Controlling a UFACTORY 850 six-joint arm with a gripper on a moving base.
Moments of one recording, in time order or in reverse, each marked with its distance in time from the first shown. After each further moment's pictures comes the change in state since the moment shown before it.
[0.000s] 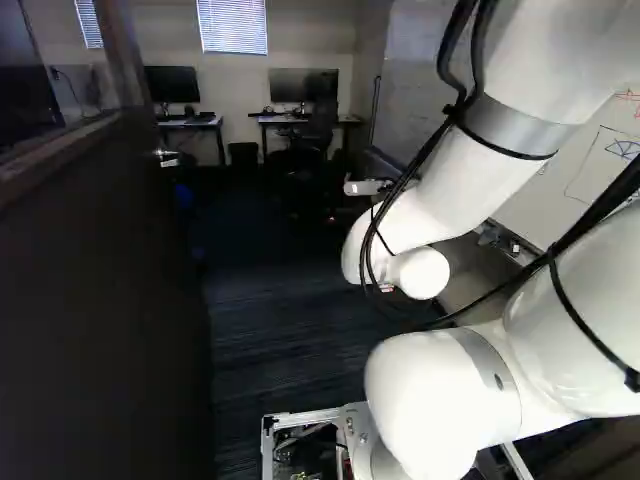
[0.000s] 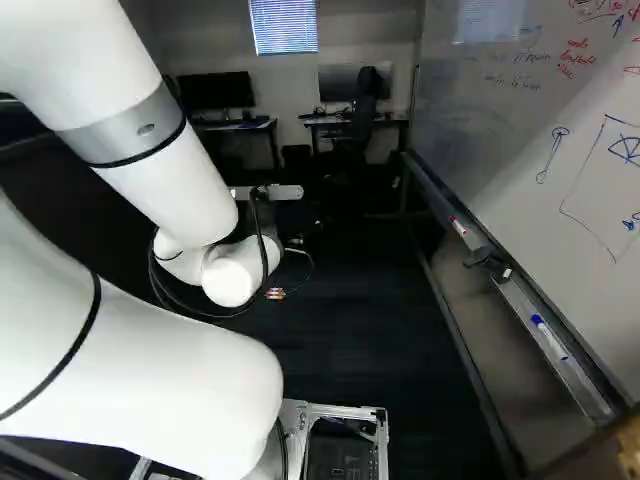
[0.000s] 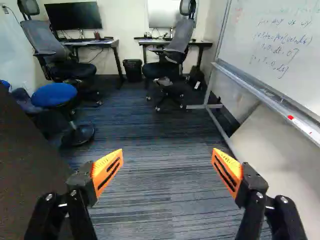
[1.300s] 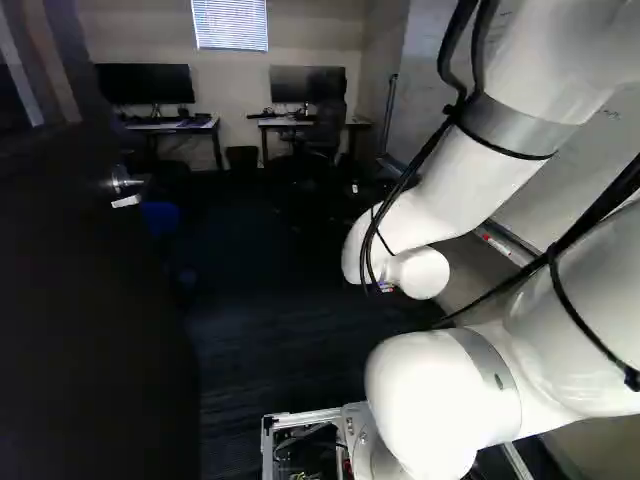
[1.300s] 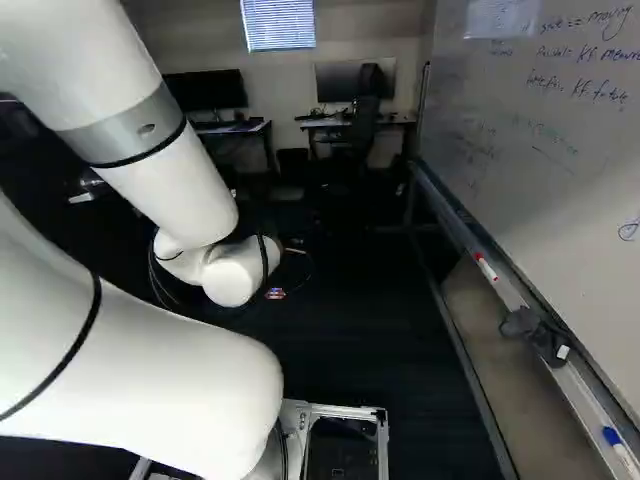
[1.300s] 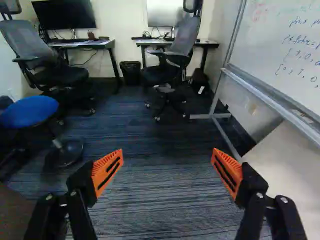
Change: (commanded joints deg) arm 0.0 0.0 0.0 0.0 0.0 0.0
